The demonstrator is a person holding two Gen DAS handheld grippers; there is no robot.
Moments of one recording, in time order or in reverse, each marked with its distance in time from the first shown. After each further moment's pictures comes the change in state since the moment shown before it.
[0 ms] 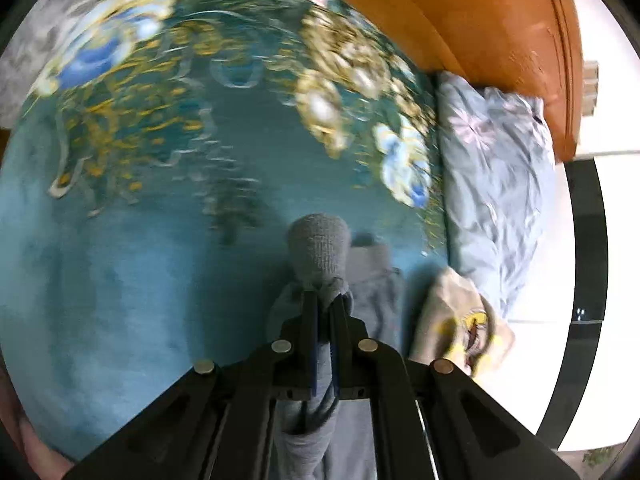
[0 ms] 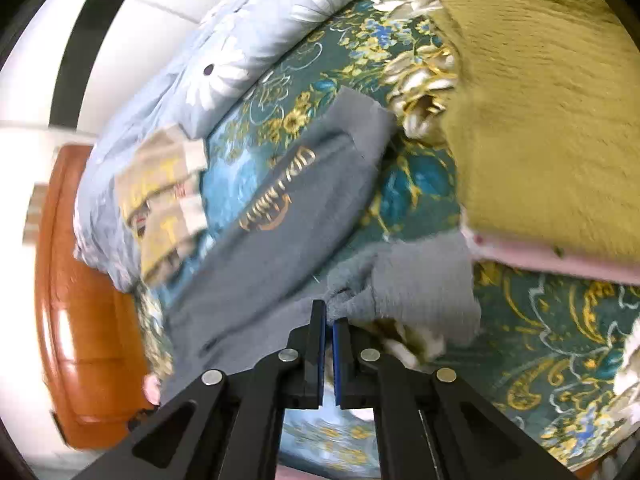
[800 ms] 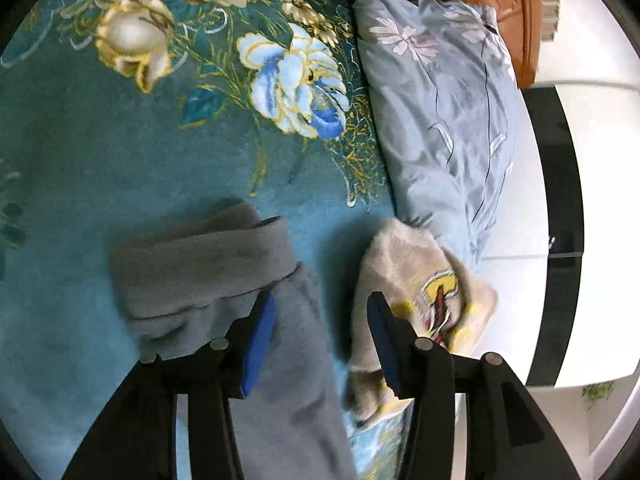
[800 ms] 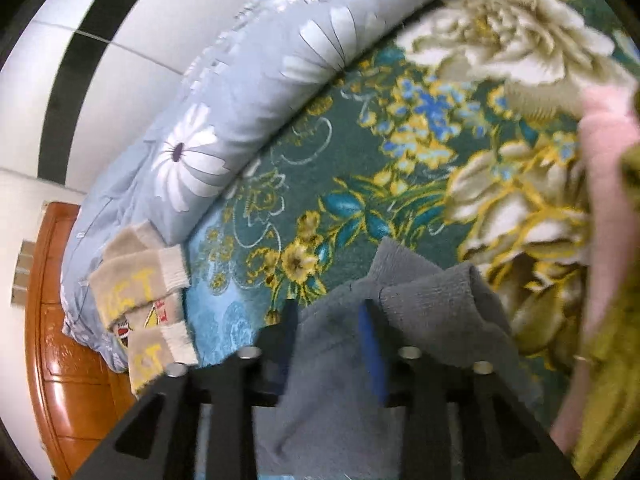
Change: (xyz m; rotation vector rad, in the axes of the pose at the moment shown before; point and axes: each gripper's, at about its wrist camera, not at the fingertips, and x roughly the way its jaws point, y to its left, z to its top) left arm 0.123 -0.082 -0.013 0.199 0.143 -0.153; right arm 0.089 0.028 0.132 -0.009 -0.232 -0.008
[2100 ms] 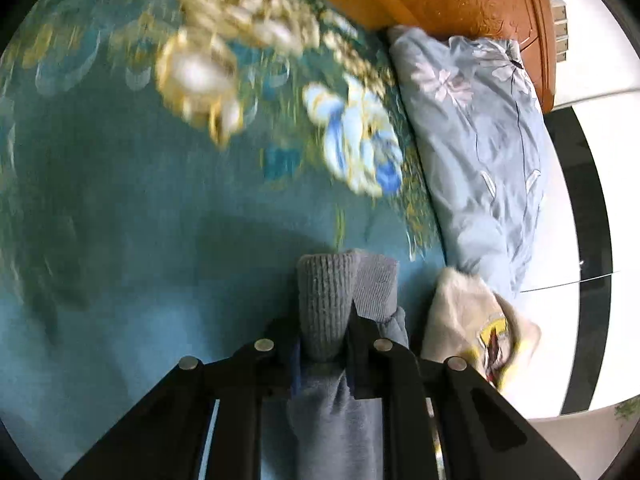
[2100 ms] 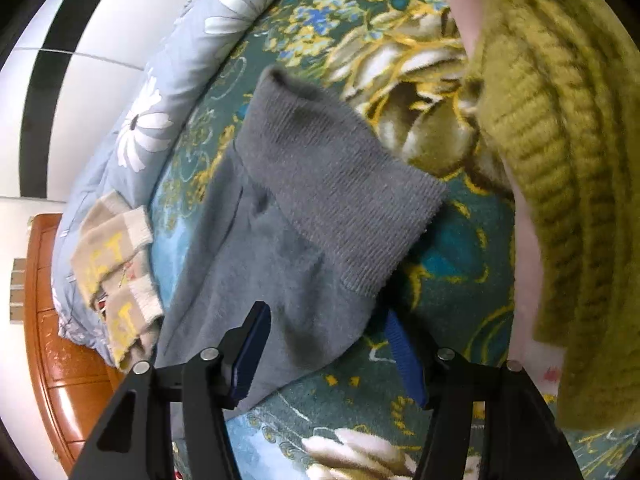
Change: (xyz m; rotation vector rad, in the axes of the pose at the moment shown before) left arm 0.004 0.036 0.038 0.004 -0.177 0.155; right arm -0.001 -0.067 -0.082 0.146 0.096 -0.023
